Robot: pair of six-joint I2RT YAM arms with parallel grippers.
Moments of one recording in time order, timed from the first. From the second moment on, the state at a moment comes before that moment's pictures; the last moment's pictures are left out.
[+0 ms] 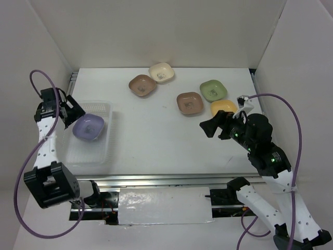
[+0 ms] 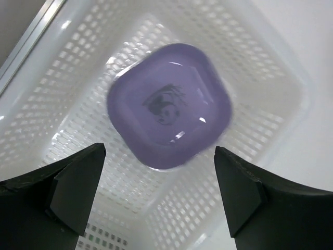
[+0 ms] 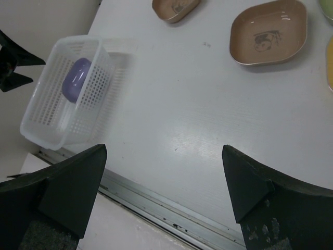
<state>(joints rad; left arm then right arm) 0.39 1.31 1.16 -0.74 -0.04 -0.40 0.37 0.67 0.99 -0.63 -0.15 0.48</state>
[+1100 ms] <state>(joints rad) -0.68 2.35 1.99 -0.36 -0.32 -0.82 0.30 0.57 0.92 -0.65 0.06 0.62</state>
